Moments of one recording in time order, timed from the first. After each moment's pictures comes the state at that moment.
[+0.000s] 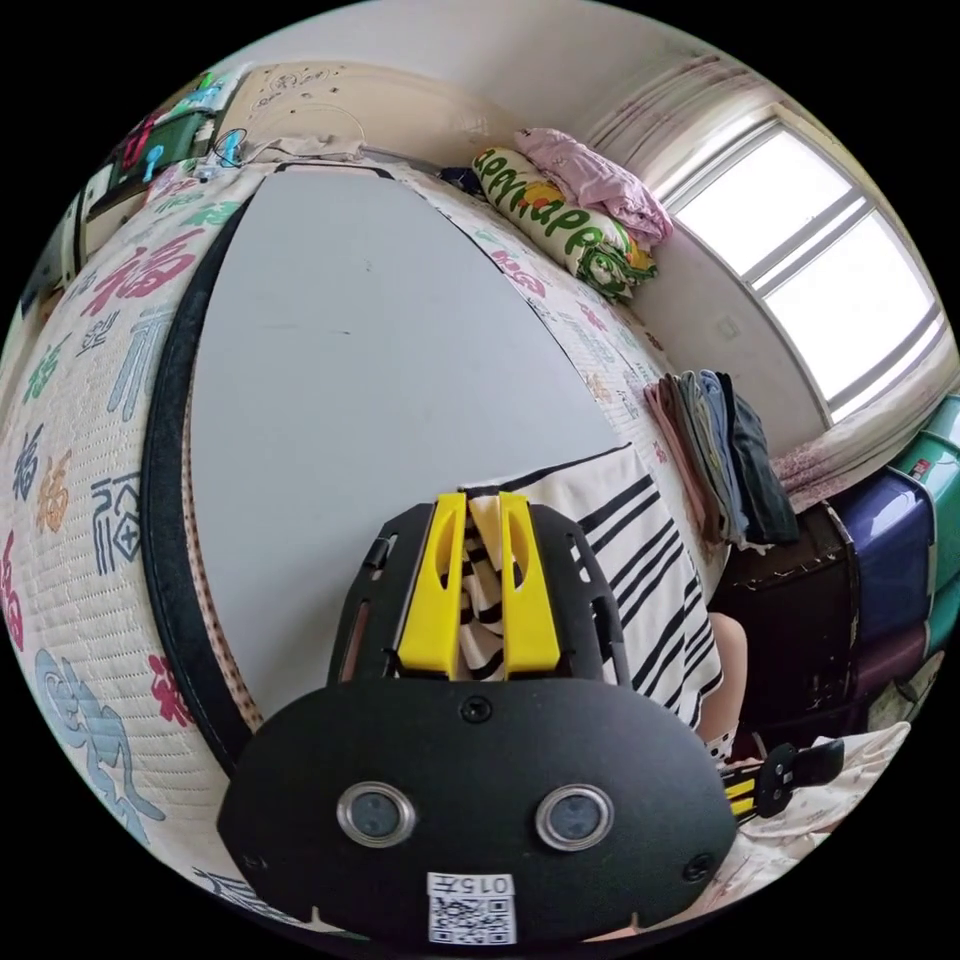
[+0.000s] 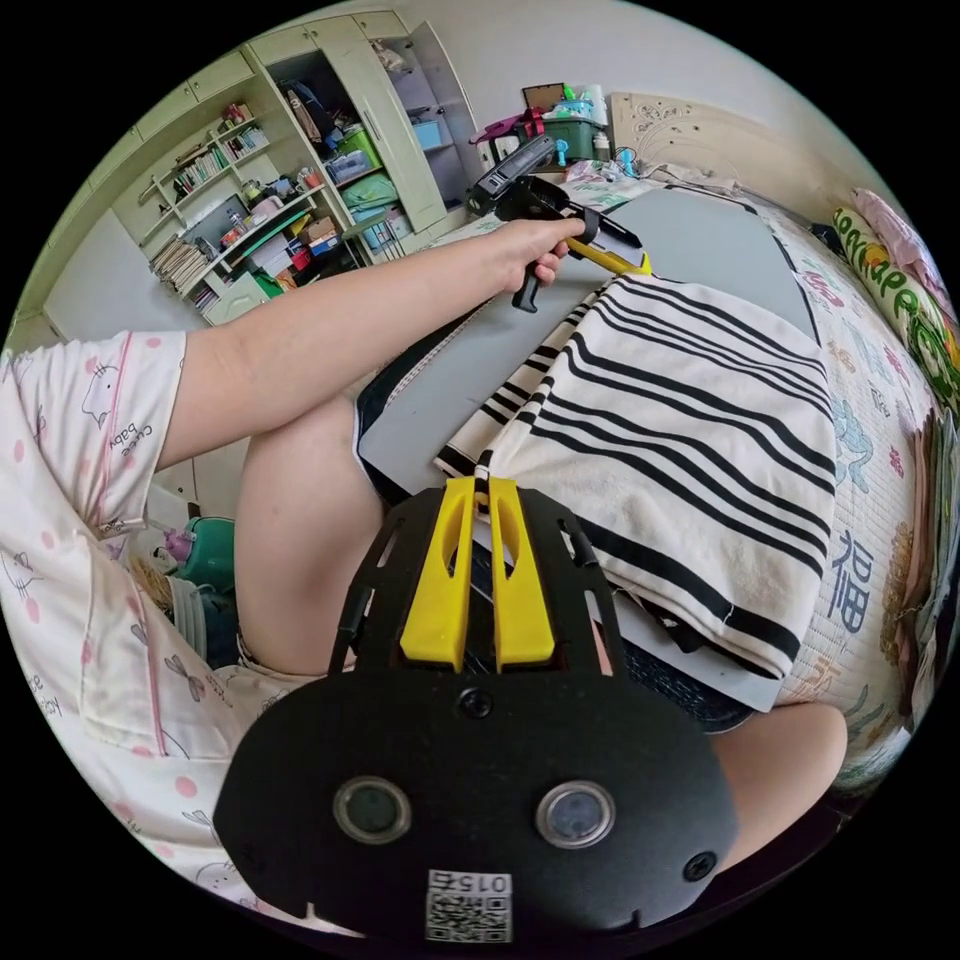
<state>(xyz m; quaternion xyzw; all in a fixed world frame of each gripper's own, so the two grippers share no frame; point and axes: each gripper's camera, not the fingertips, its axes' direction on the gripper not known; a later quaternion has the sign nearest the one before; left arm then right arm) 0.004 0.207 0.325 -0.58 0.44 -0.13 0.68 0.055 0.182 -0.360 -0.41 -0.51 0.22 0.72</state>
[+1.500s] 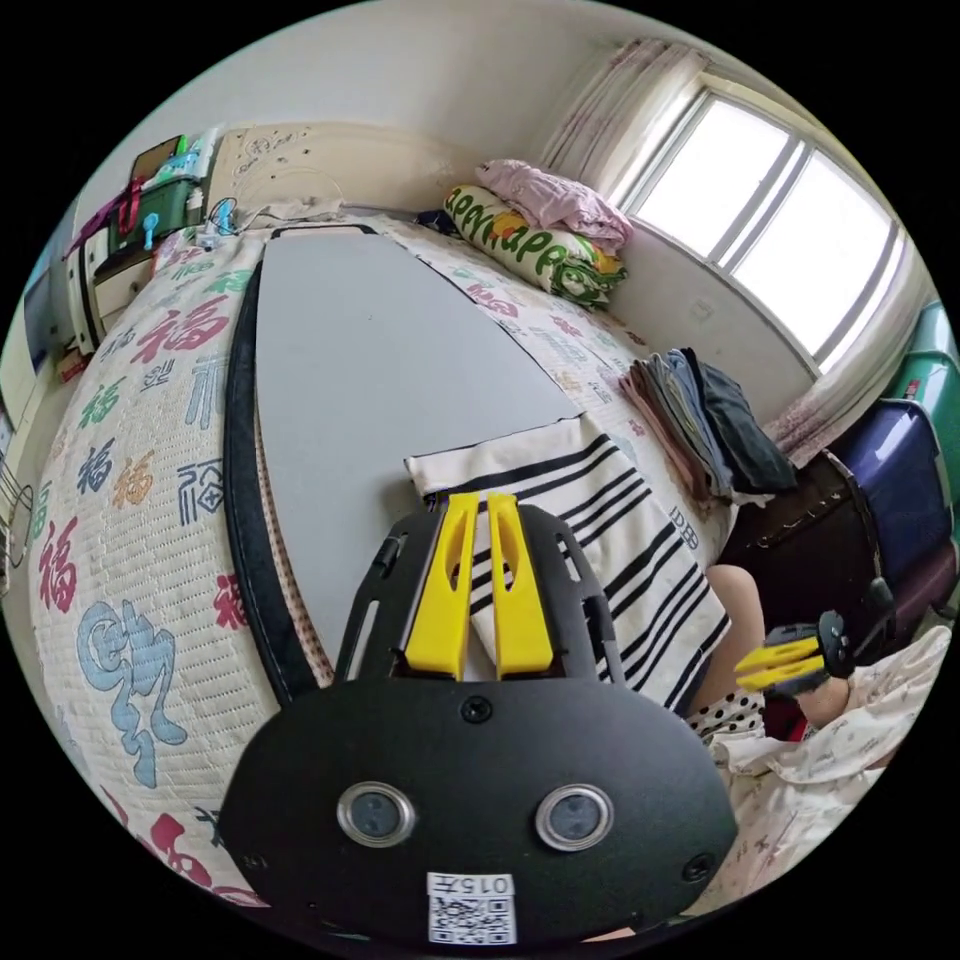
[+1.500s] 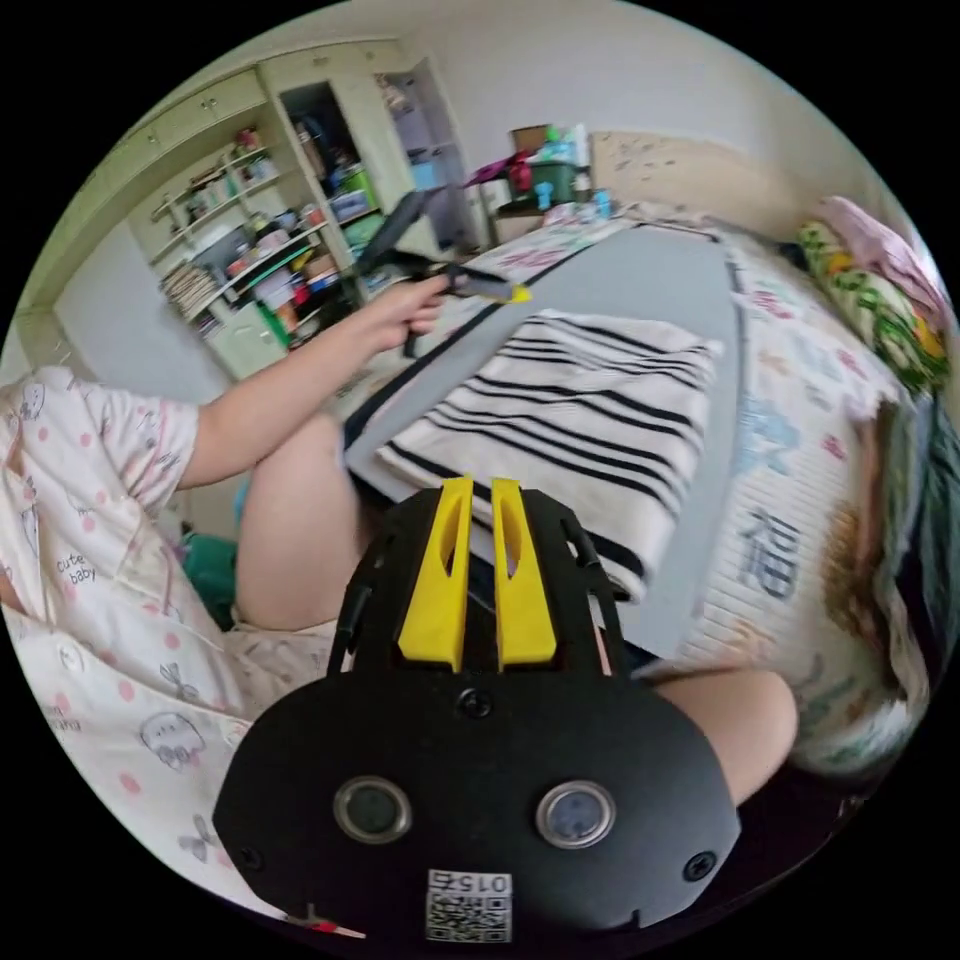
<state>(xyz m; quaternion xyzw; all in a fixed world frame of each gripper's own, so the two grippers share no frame) 0.030 0.085 0.264 -0.51 0.45 -0.07 0.72 0.270 0.210 -0.339 -0.38 -0.44 0.26 0.77</state>
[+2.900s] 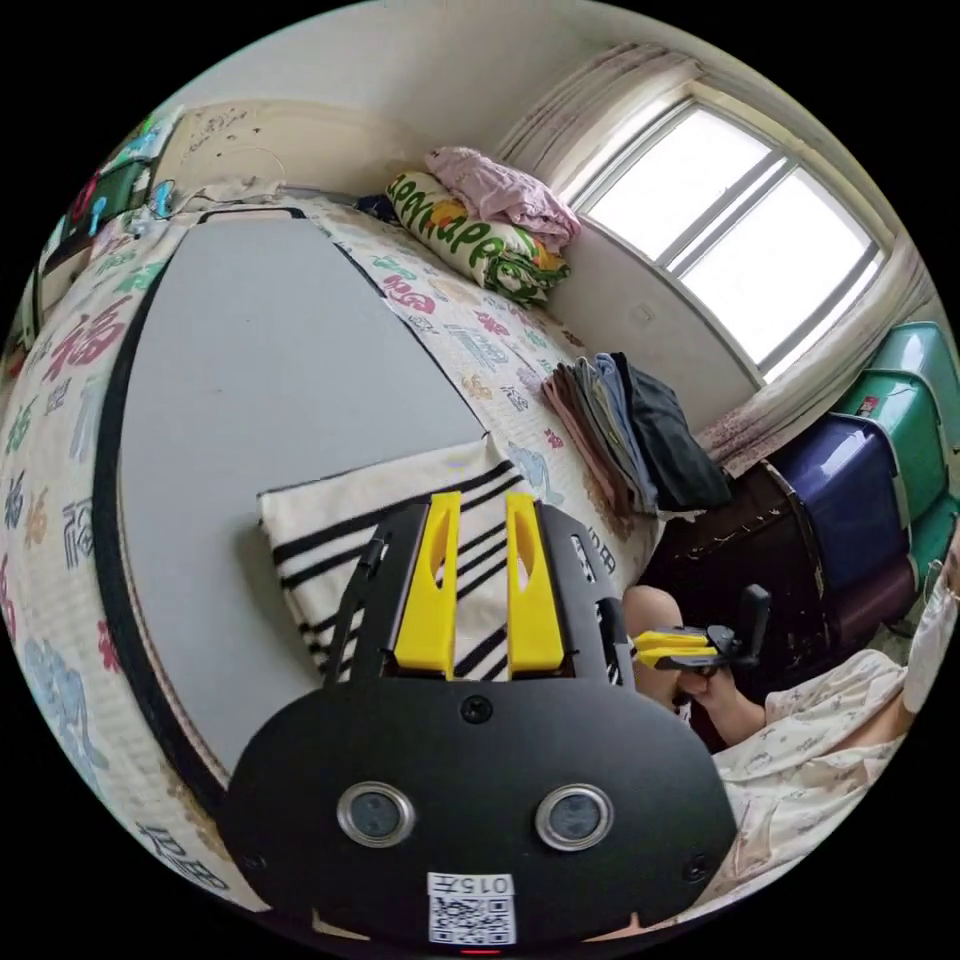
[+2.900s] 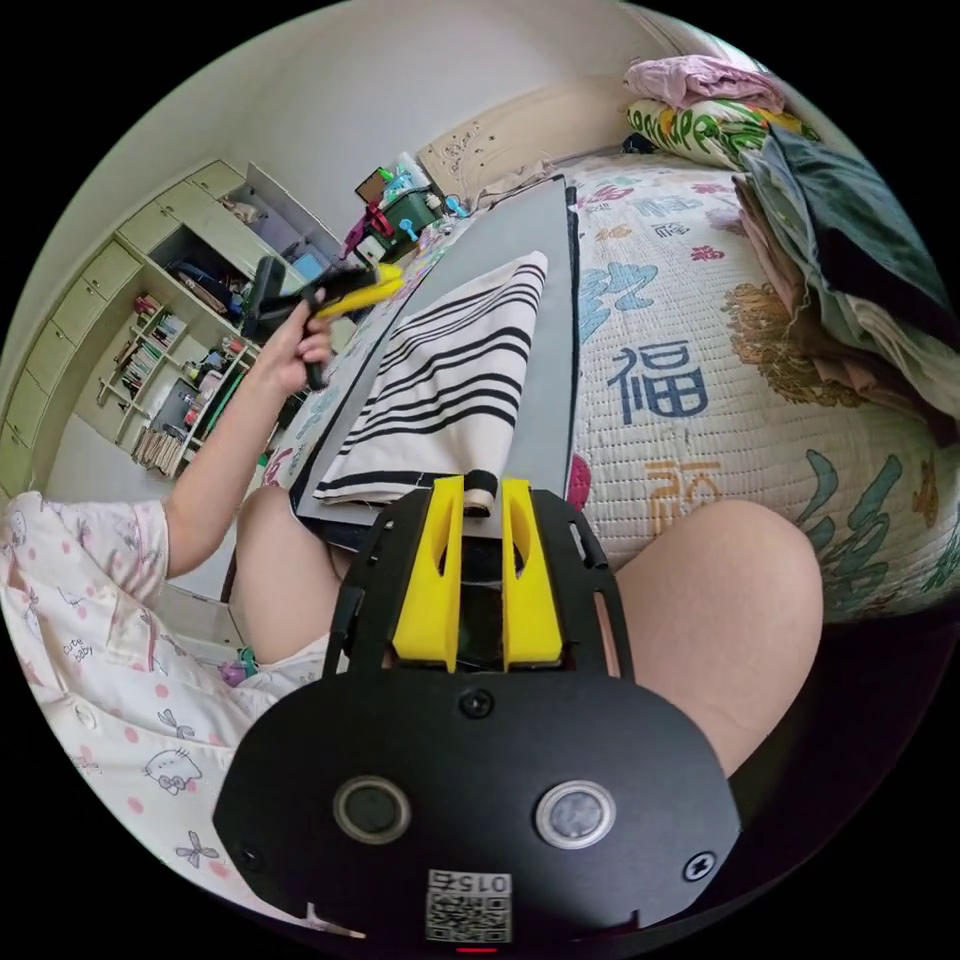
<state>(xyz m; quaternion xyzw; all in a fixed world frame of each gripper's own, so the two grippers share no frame) 0.135 0.090 0.239 -0.53 0.50 -0.13 0.67 0.458 0.232 -0.309 -0.41 -0.40 0.44 0.69</state>
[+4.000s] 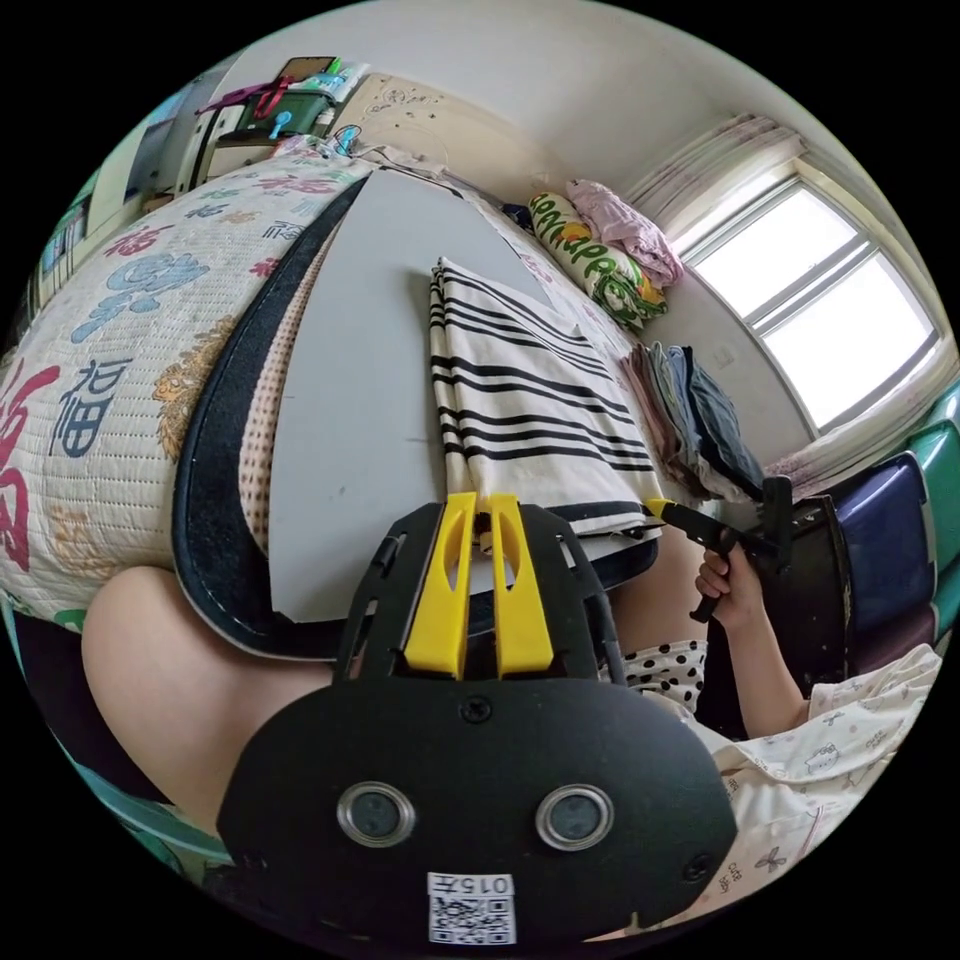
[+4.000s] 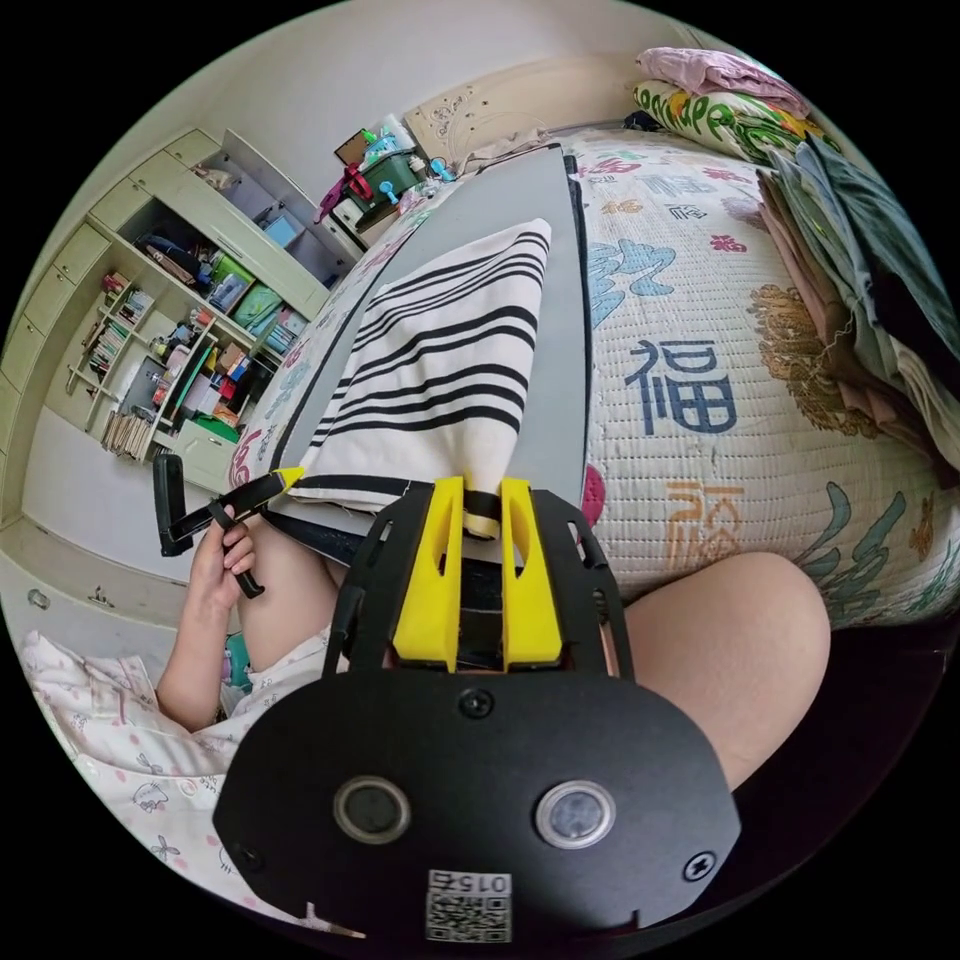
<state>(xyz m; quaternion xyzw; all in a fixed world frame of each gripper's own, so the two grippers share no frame) 0.047 0.230 -0.119 -0.56 0.37 -0.22 0.71 0.420 0.194 -0.245 -0.48 -0.40 0.40 0.68</state>
